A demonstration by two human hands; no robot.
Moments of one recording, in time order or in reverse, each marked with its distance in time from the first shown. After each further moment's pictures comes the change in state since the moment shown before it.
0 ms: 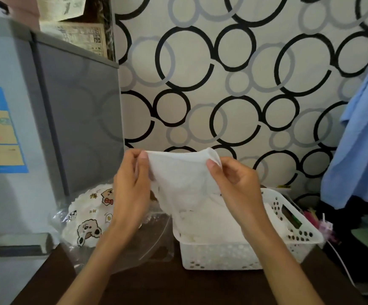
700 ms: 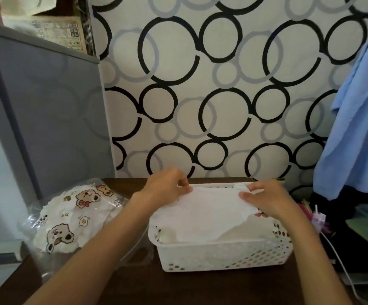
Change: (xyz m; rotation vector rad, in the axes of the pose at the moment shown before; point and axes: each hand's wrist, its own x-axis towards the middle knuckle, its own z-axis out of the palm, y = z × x) left_hand 0.025 -0.032 0.099 0.706 -0.874 0.108; right_hand 0.035 0.070 -0.105 -0.606 -0.086 0.558
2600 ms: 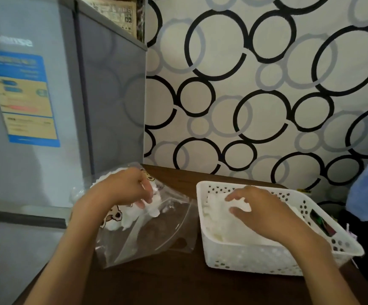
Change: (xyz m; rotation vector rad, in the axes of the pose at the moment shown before) left_hand -0.115 -0.099 -0.073 -0.316 -0.148 -0.443; right_hand -0.055 -0.068 0.069 -0.584 -0.172 -0.446
